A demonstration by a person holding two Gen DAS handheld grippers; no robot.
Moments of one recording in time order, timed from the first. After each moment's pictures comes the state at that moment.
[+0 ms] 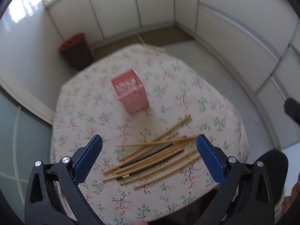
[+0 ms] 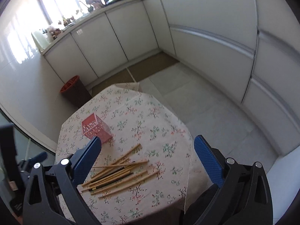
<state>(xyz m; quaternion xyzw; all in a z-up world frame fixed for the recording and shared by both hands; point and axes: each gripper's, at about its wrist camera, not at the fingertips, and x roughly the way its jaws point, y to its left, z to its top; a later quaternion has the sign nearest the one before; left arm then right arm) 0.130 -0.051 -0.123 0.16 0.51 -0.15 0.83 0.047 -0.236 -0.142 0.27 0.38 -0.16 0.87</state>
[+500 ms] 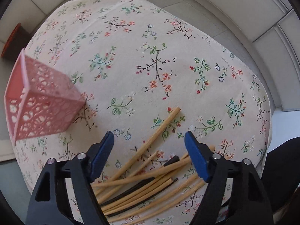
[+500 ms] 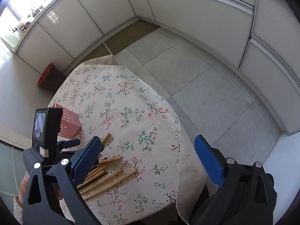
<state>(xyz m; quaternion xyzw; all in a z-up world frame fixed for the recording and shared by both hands) 0.216 -0.146 -0.276 0.25 0.63 -0.26 0.69 0.093 -0.281 -0.234 0.31 0.47 -0.18 0.81</state>
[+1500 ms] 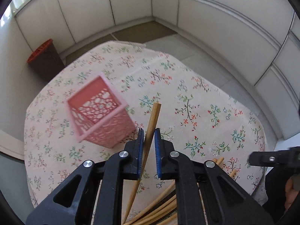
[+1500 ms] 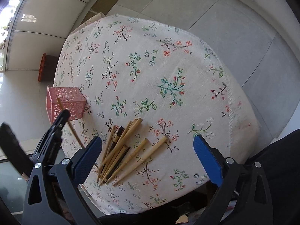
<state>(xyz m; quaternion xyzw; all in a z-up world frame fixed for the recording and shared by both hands) 0.203 -0.068 -0.177 0.17 0.47 -0.24 0.84 0.128 -0.245 -0.313 0.48 0.57 -0.12 0.66</state>
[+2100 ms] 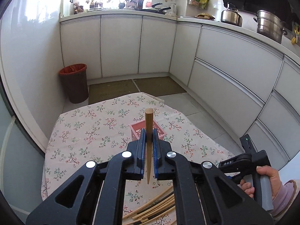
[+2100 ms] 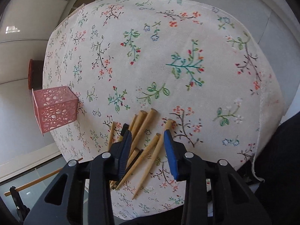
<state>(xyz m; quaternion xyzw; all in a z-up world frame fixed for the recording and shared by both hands) 0.138 0.025 -0.067 0.04 0.32 -0.22 0.92 0.134 -0.223 -0.332 0.50 0.60 -0.16 0.61</state>
